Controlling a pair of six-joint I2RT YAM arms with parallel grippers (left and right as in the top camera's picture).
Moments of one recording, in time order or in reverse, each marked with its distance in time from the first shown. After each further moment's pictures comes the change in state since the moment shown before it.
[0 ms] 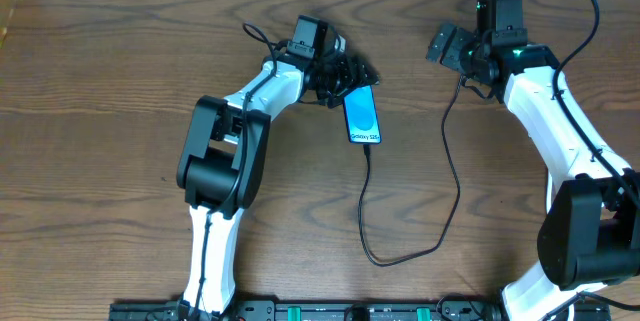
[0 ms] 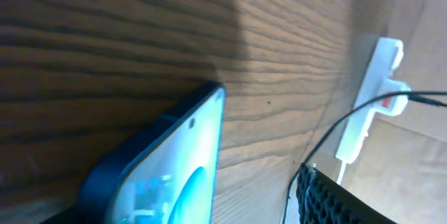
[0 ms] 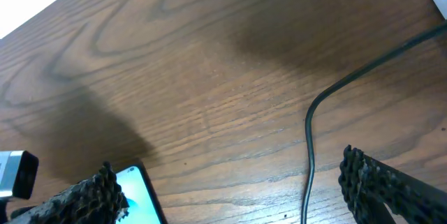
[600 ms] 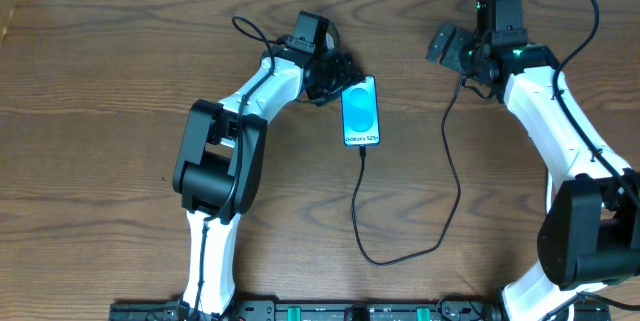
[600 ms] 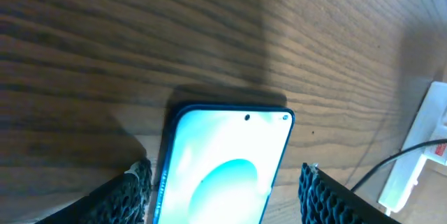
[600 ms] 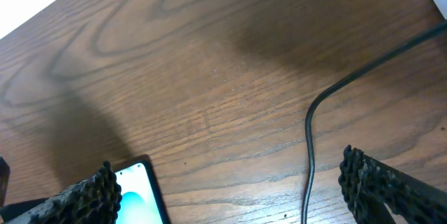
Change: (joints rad) left arm -0.005 -0.034 0.019 -0.105 -0.220 -0.003; right arm 0.000 0.000 0.000 -0.001 0.000 0.000
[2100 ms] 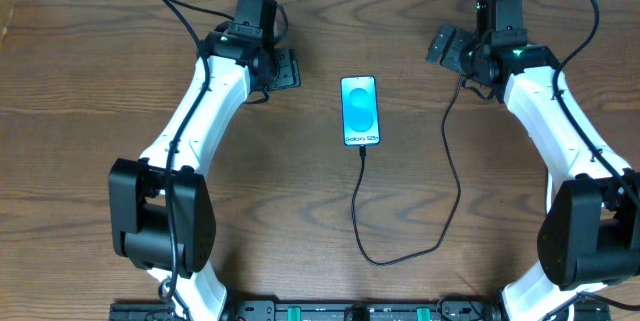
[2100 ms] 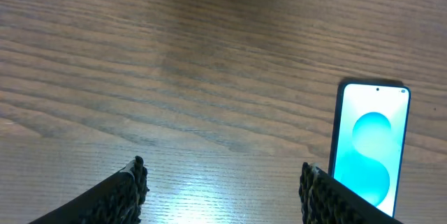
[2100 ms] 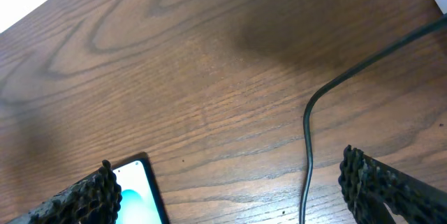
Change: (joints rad) left arm 0.123 -0.372 -0.071 -0.349 -0.407 0.424; right arm 0.000 0.000 0.000 -0.010 0.000 0.000
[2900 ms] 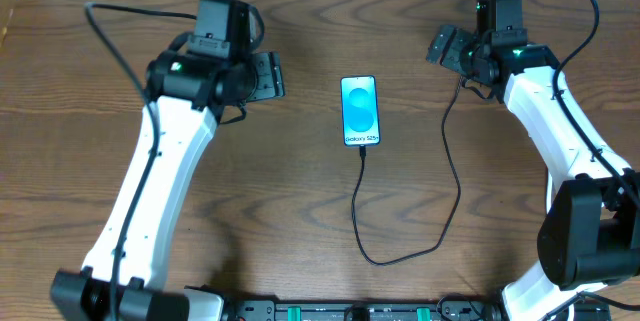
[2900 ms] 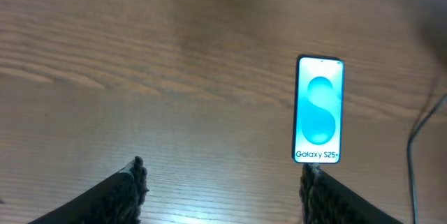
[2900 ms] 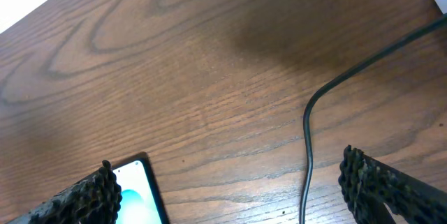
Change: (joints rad) left arm 0.000 -0.338 0.000 -0.217 -0.001 0.004; right arm 0.000 0.000 0.000 0.000 0.000 0.000
